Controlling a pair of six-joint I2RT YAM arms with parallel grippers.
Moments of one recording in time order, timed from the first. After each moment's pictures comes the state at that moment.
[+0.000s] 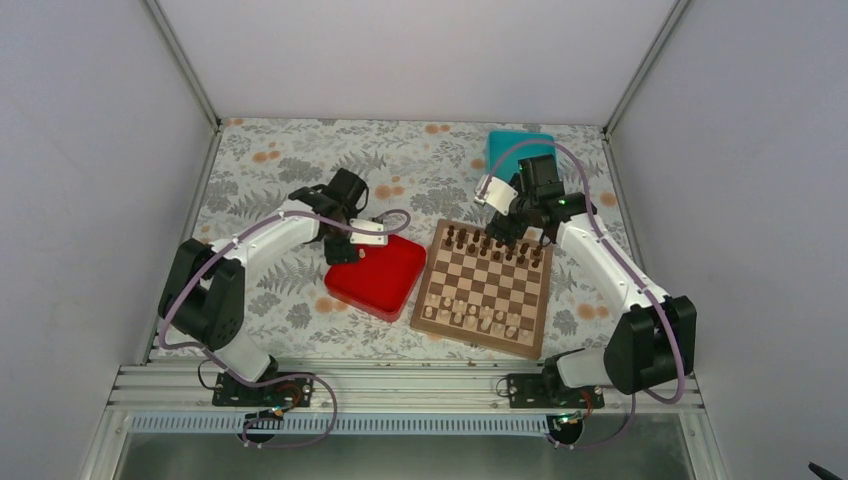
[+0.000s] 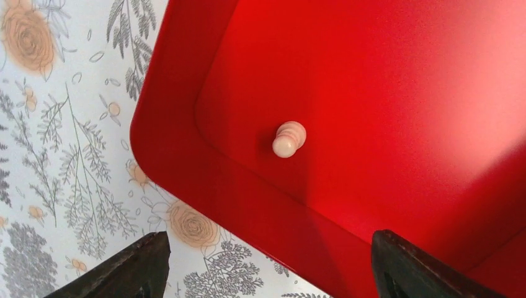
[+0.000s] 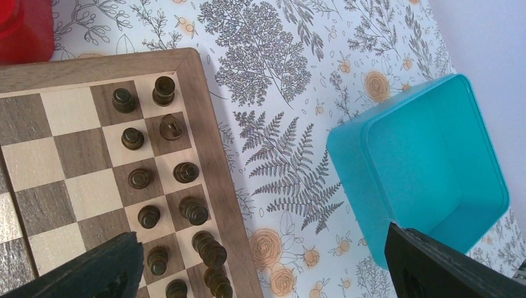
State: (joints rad) left arm -0.49 1.61 1.14 -0.79 -0.05 0.98; right arm 0.29 1.37 1.11 -0.64 -0.10 -0.84
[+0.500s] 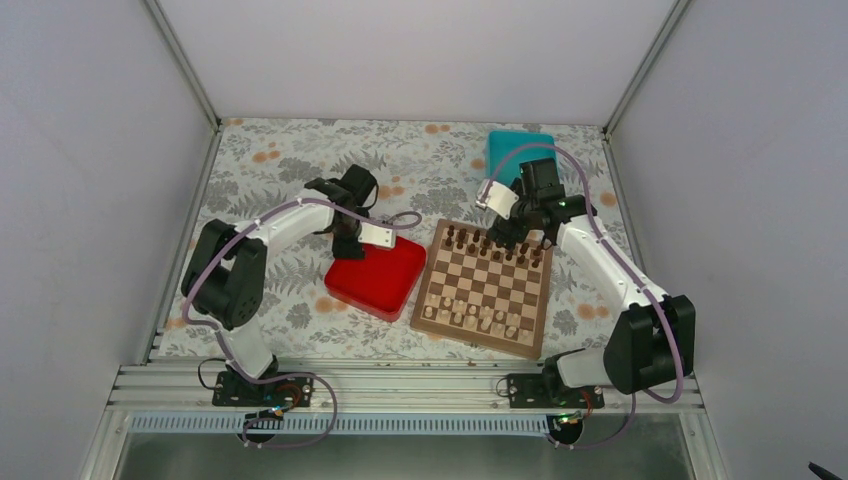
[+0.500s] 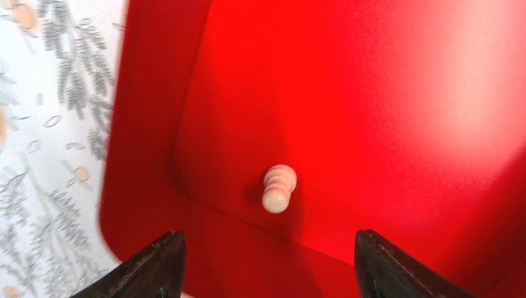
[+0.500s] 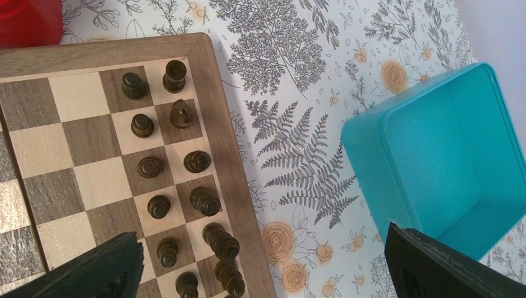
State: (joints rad) left arm -0.51 1.74 1.25 -0.85 0.02 1.10; right arm 0.28 1.37 1.08 -0.65 -0.11 -0.85
